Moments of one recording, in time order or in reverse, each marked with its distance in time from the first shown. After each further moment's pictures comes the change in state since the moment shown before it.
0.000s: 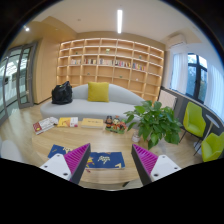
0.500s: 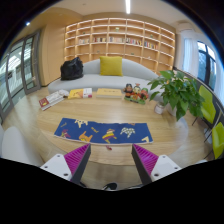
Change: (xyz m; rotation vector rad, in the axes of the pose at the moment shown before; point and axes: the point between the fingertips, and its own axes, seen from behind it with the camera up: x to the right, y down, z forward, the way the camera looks) arm -0.105 0.151 0.060 -0.222 -0.110 0.000
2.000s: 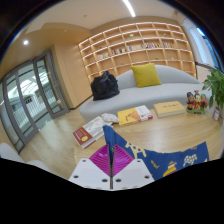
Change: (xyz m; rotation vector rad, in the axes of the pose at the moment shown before) arm -0.304 -0.140 0.148 0.161 -0.359 0.166
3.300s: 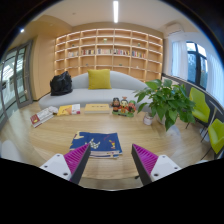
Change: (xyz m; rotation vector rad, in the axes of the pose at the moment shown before) arm 0.281 0.000 -0.267 -0.009 0.443 -0.124
